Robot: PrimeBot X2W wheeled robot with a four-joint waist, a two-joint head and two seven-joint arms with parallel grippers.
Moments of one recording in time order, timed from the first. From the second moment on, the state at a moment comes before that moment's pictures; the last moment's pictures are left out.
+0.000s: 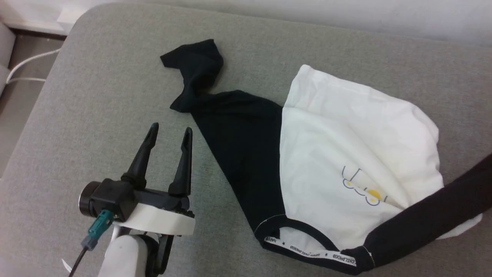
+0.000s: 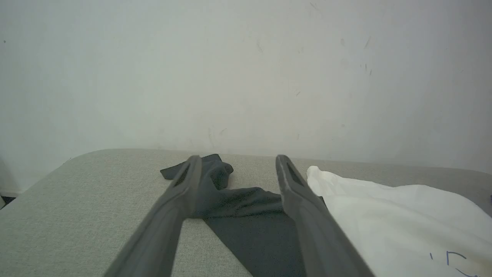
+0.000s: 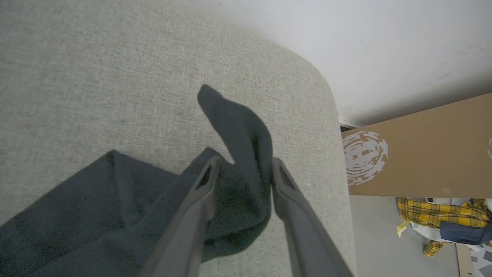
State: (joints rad) left arm -0.14 0.07 -0.10 -0.02 -0.18 -0.12 -0.26; right arm -0.67 -0.52 -0.37 0.85 -0.34 0.13 0.30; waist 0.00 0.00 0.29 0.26
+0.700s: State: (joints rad) left arm -0.02 0.07 -0.03 0.01 -0.18 -0.12 -0.26; right arm -0.36 -0.31 0.09 0.39 0.37 0.13 0.34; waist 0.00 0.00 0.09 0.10
